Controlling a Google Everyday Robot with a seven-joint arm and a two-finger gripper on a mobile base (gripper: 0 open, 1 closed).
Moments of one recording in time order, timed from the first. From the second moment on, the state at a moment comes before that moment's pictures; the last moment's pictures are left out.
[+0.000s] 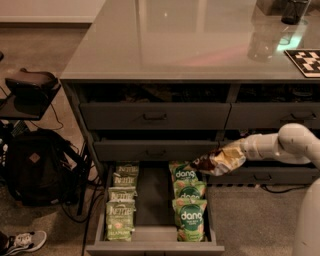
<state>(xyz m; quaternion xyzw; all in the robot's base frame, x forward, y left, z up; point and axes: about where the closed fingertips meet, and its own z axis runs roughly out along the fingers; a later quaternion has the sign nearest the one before) 0.686 -0.280 0.524 -0.35 0.84 0.19 0.35</state>
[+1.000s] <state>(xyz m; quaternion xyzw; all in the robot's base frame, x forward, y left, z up) 0.653 -0.216 0.561 -0.45 0.77 0.30 0.35</state>
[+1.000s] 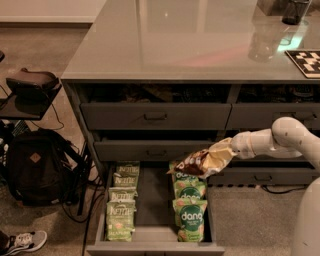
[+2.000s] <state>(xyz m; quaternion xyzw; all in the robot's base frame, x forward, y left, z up) 0.520 -0.134 0.667 -0.62 0.60 0.33 0.38</state>
